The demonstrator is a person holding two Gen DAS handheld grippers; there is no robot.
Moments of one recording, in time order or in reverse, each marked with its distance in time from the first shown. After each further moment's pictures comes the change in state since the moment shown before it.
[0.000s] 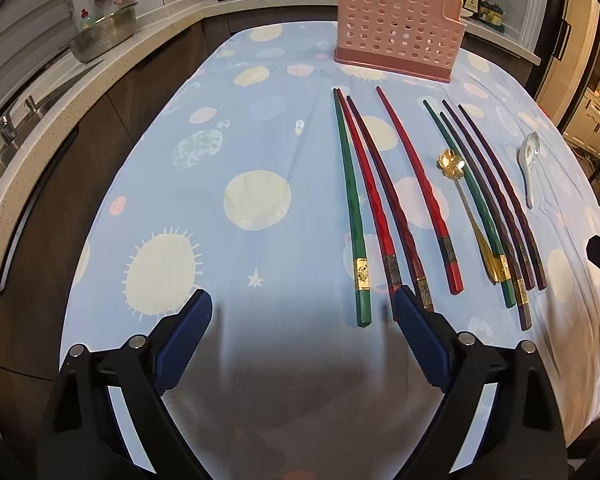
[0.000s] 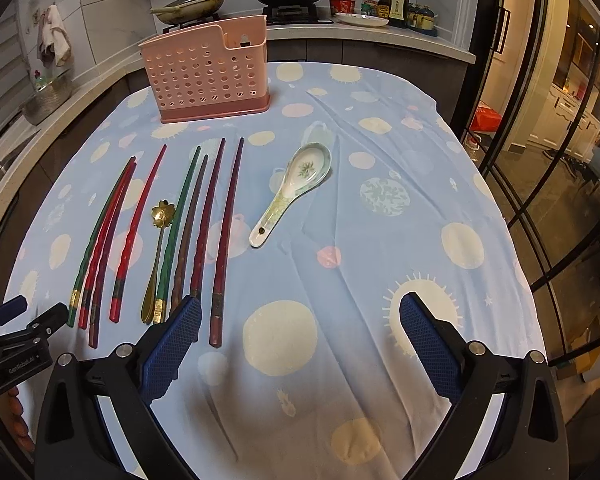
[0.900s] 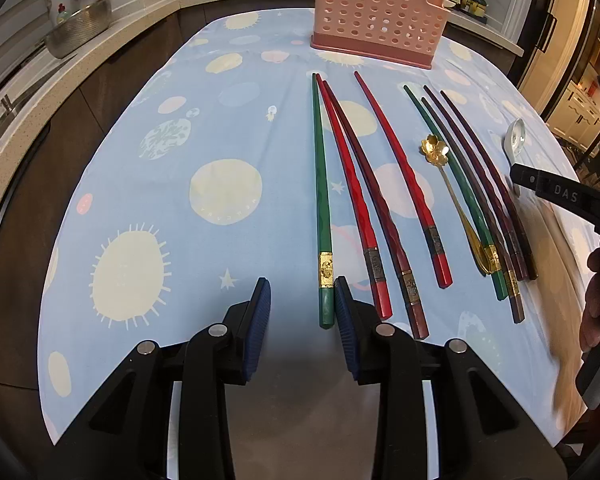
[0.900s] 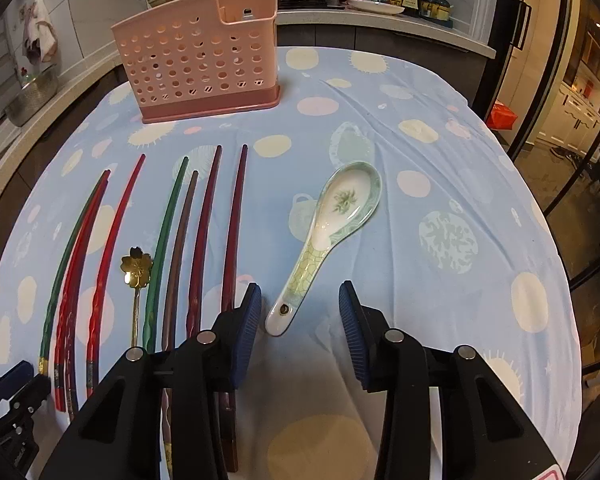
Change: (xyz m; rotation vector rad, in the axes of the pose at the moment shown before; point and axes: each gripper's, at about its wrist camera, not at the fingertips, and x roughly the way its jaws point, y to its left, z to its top) left arm 0.012 -0.004 0.000 0.028 0.029 -0.078; right arm 0.077 0.028 0.045 -0.005 0.040 -0.005
